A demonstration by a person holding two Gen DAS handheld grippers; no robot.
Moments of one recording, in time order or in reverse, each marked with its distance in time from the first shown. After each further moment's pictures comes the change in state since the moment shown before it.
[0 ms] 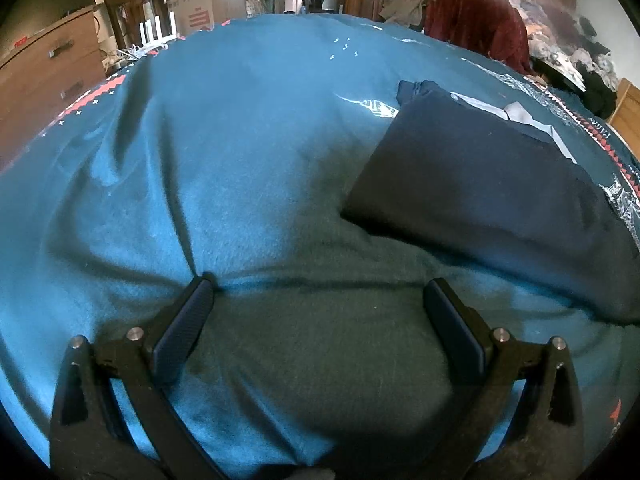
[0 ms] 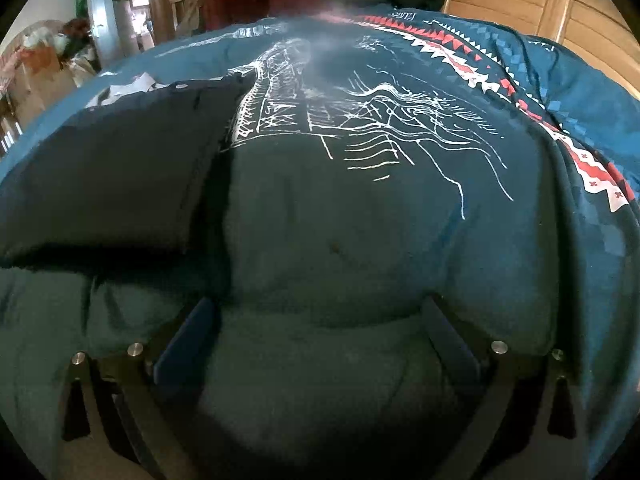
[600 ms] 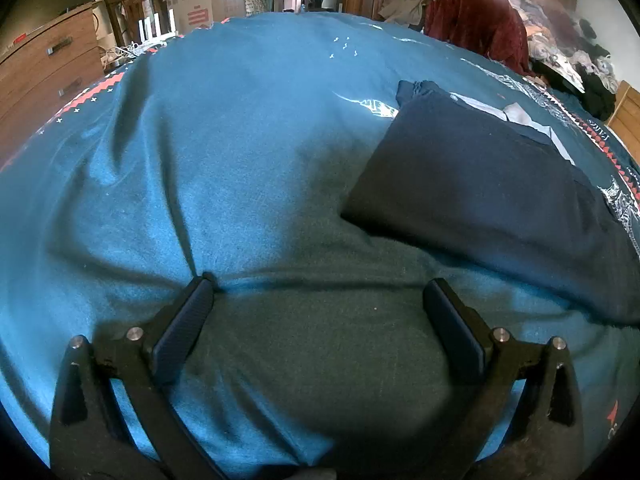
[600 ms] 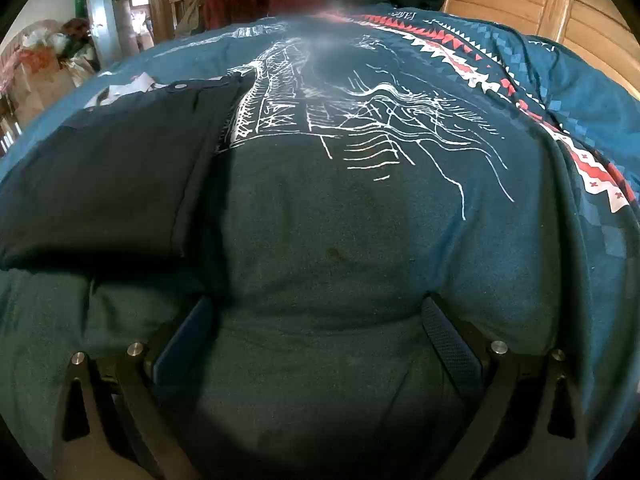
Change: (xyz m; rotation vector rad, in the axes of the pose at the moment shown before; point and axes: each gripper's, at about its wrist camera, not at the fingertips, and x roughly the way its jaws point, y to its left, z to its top) left arm -0.002 0.003 0.001 0.000 0.007 -0.004; right arm 0.001 0.000 0.001 0.000 0.001 -0.005
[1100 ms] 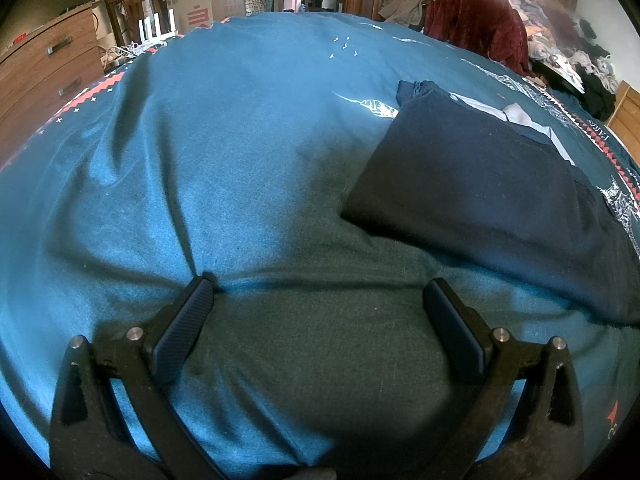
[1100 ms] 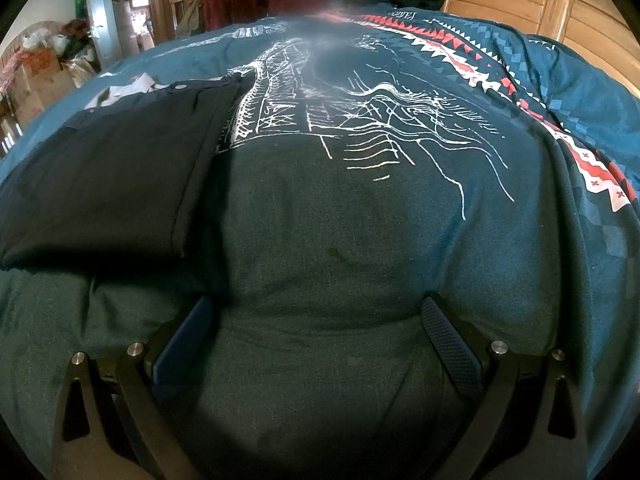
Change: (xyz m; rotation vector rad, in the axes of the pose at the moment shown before) left arm -0.001 0.000 0.000 -0.001 -0.001 -0.002; right arm 0.000 0.001 -0.001 0.004 -0.002 0.005
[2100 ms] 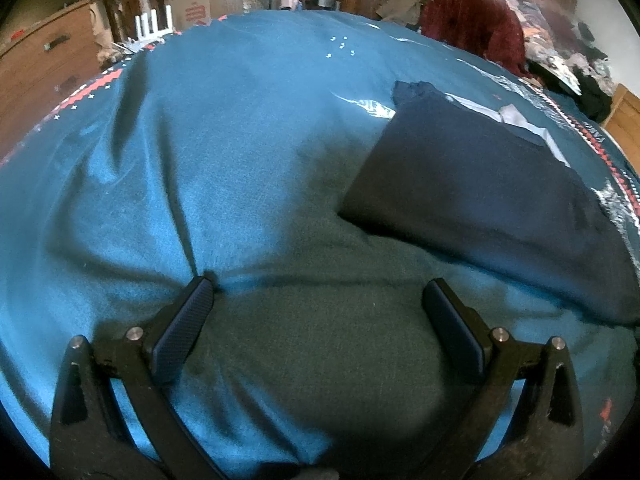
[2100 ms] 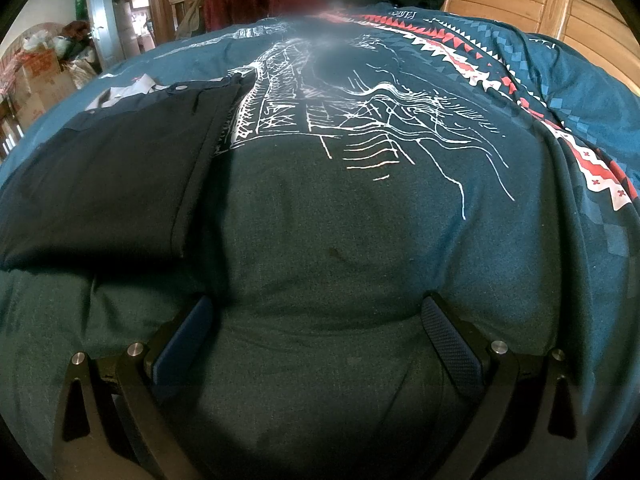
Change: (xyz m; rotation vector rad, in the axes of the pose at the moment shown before) left arm -0.013 0.004 0.000 -0.010 0.019 -0.064; right arm 0.000 -0.001 0.000 0.004 -0.001 0.001
